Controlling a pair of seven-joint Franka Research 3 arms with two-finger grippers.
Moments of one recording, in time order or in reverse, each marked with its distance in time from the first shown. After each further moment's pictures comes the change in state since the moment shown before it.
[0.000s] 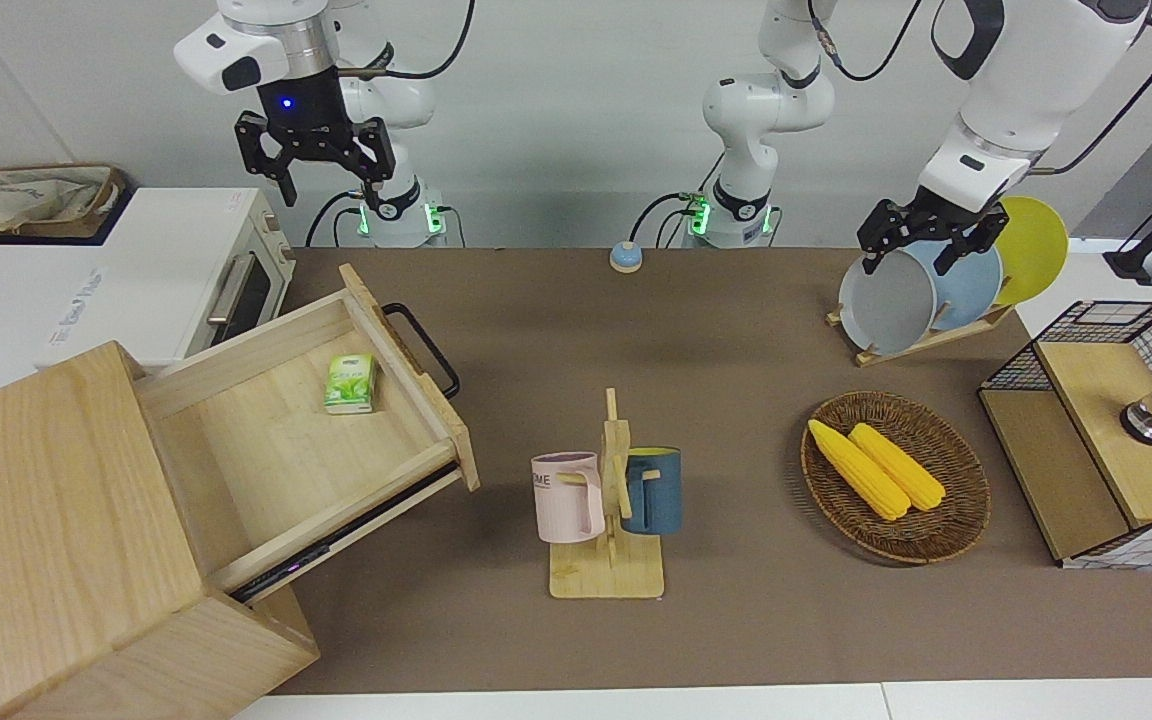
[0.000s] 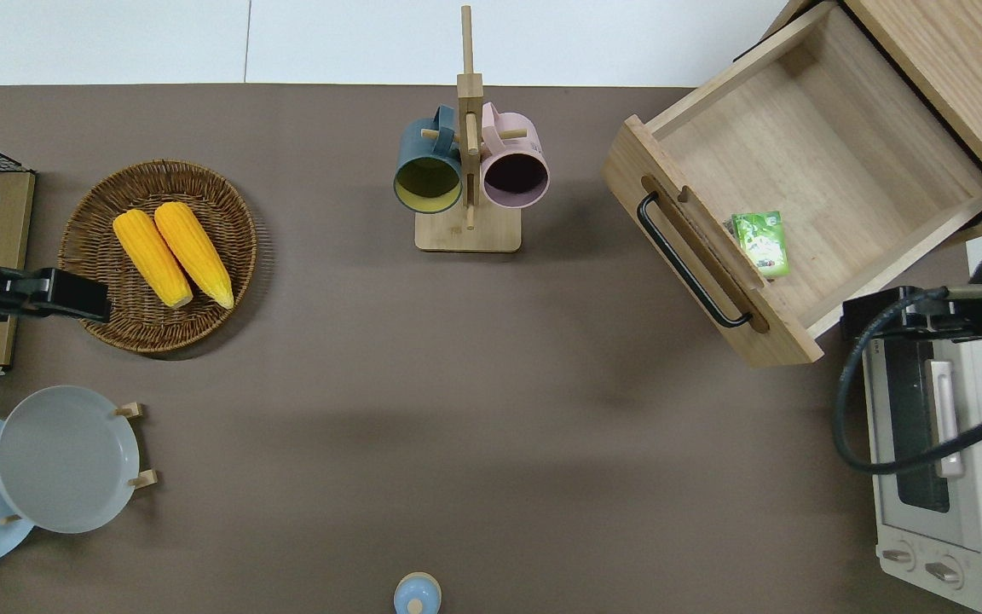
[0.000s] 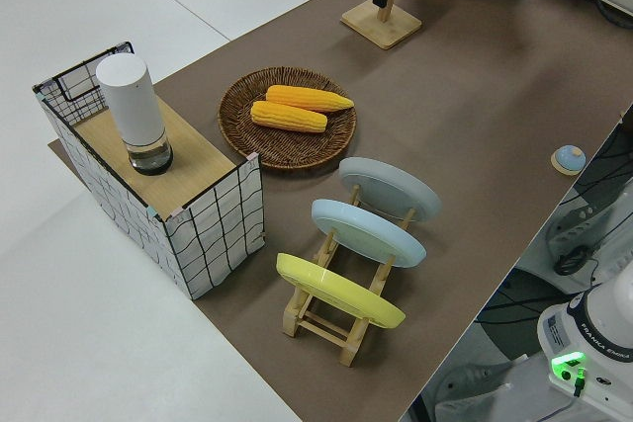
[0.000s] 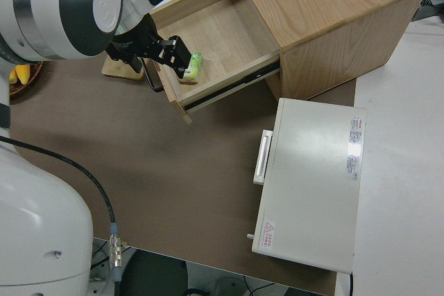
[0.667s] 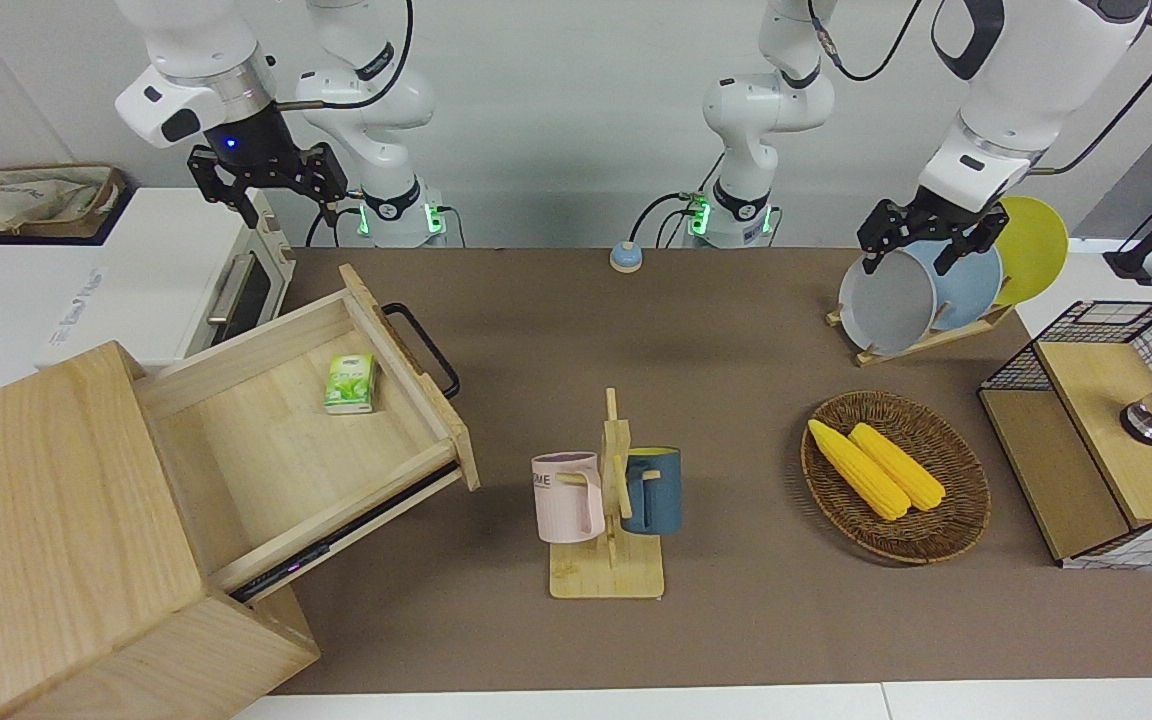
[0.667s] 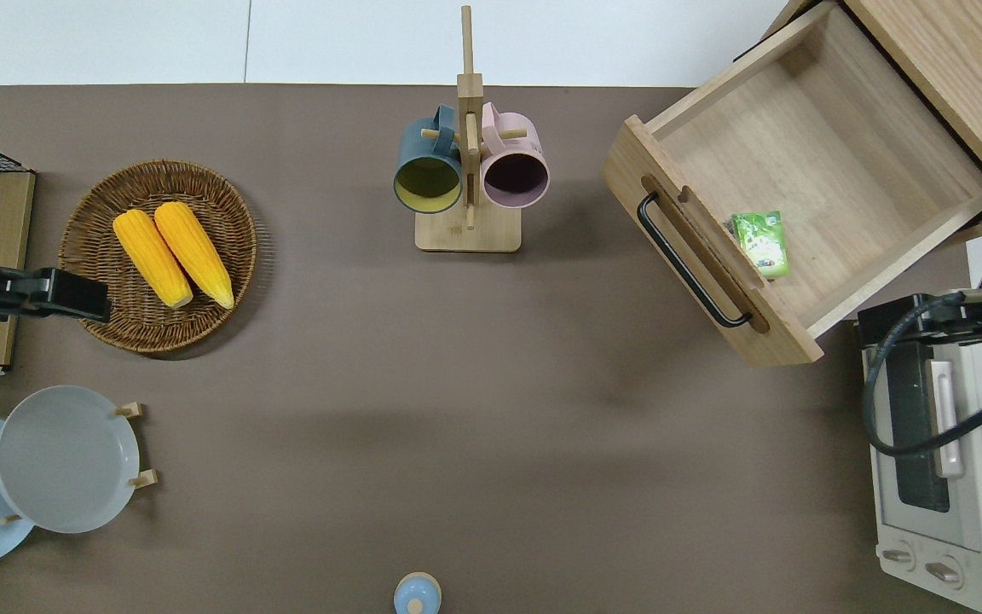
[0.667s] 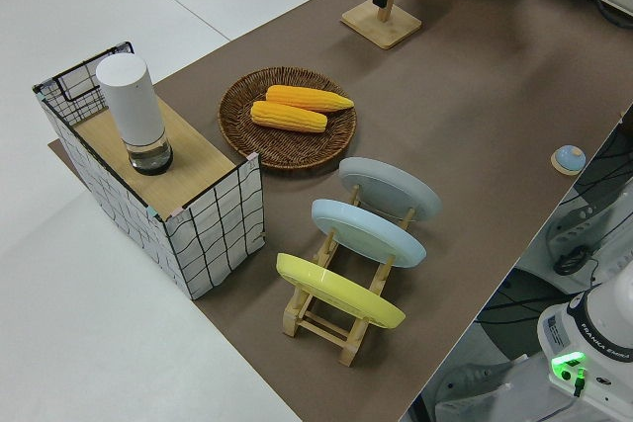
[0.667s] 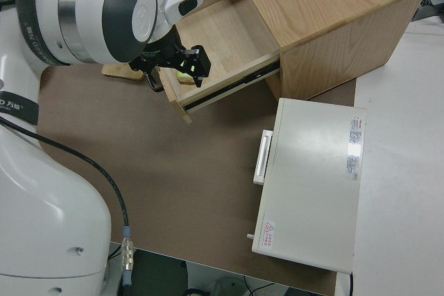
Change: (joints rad) left arm 0.000 0.000 0.000 0.000 0.000 0.000 0.000; right arm -0.013 -0.002 -0.043 -0.057 0.023 0.012 -0.099
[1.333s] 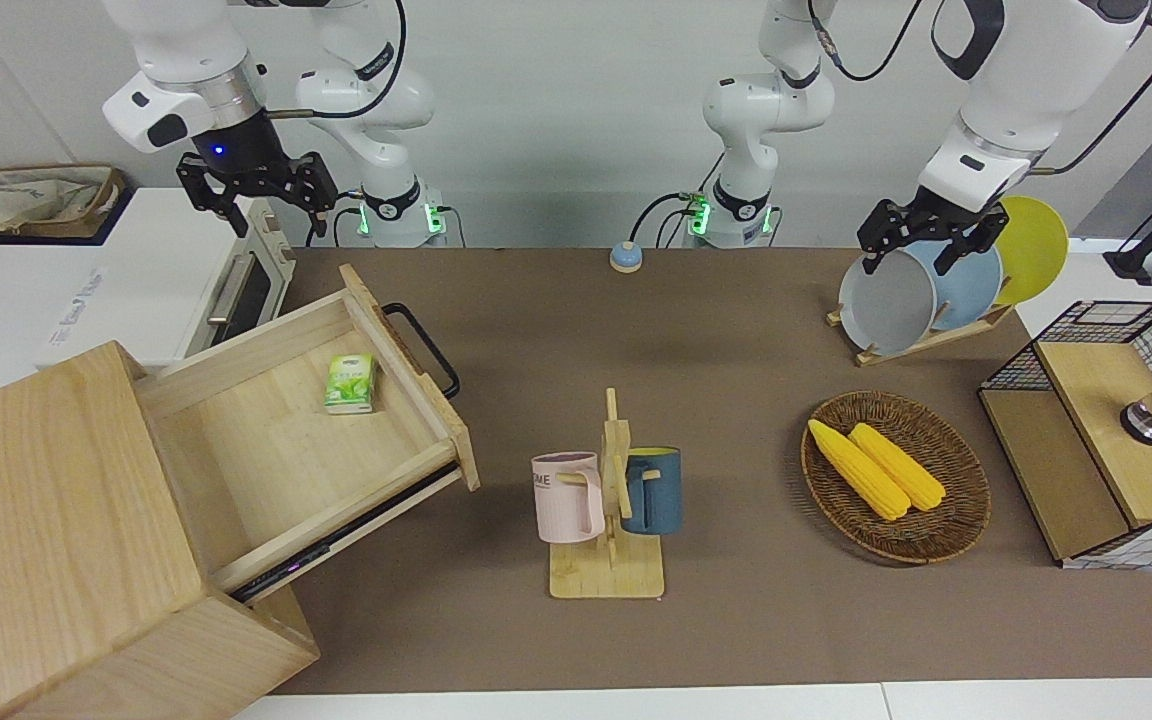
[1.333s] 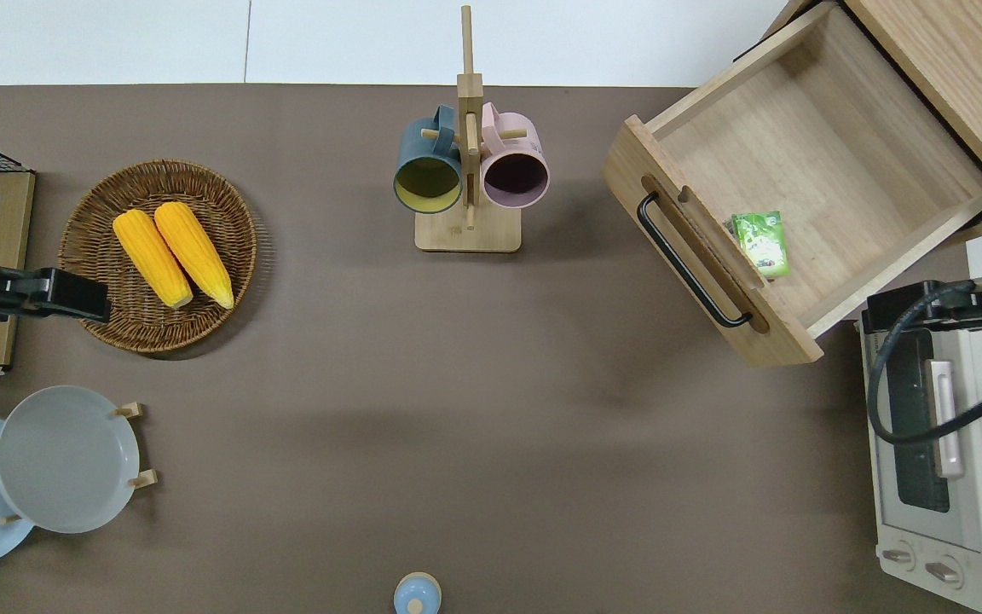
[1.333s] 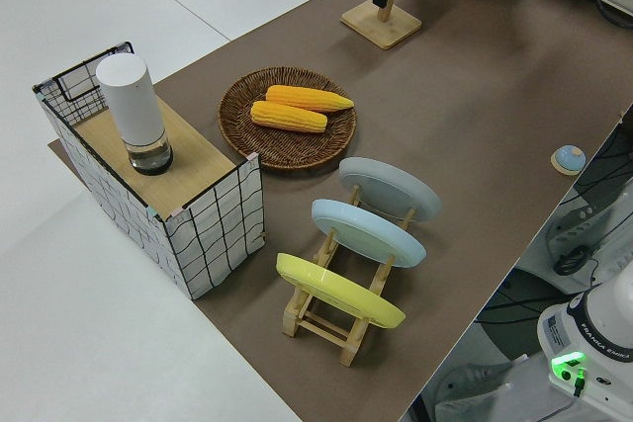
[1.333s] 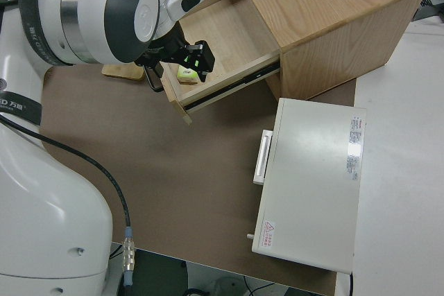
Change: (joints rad) left arm 0.000 0.000 0.000 0.000 0.000 0.000 0.000; right arm -0.006 0.000 -0.003 -0.001 -0.016 0.047 0.000
